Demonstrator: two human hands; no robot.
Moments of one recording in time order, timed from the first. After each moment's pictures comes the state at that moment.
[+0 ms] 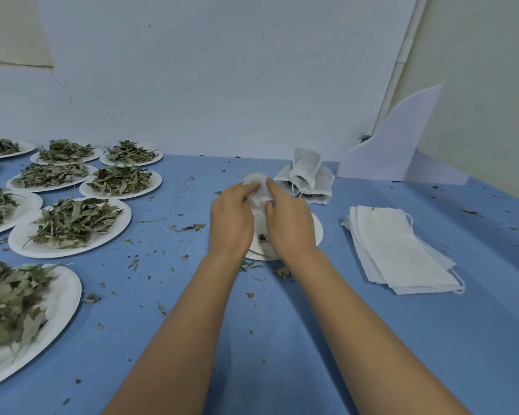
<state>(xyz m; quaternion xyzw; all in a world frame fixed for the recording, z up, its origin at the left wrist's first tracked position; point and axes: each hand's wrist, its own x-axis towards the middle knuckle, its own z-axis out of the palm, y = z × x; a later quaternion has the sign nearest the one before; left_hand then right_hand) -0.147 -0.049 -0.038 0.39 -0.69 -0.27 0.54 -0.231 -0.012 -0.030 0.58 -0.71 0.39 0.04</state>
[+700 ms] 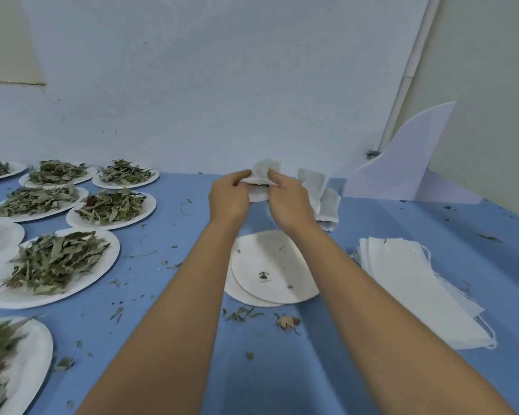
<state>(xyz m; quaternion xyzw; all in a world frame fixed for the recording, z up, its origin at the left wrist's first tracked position) -0.177 -0.132 0.006 0.41 -0.60 -0.45 0.52 -0.265 -0.084 0.015 0.53 -0.68 0.49 -0.13</state>
